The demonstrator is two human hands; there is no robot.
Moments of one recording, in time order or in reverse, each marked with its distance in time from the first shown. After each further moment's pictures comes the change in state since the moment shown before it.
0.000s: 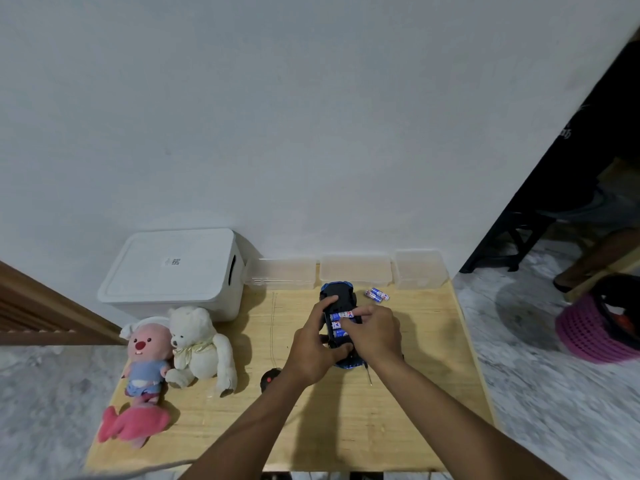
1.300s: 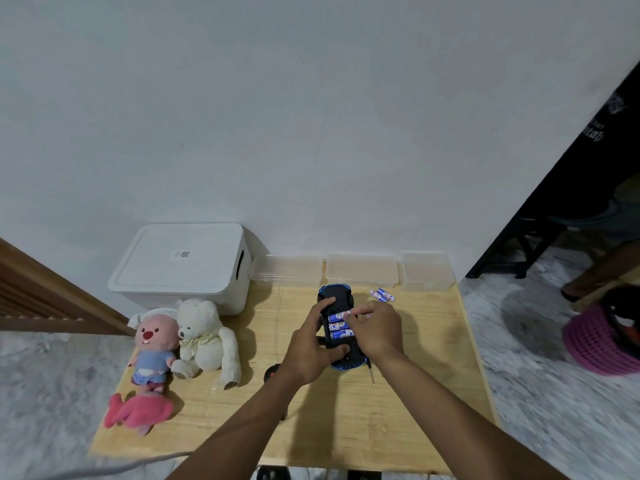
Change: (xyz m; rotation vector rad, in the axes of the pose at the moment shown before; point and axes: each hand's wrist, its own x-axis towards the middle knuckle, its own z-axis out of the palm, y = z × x) left_hand -0.004 -0.011 -0.009 -0.012 0.005 -0.028; right_hand 0.011 0.004 0.010 0.013 -0.019 -0.060
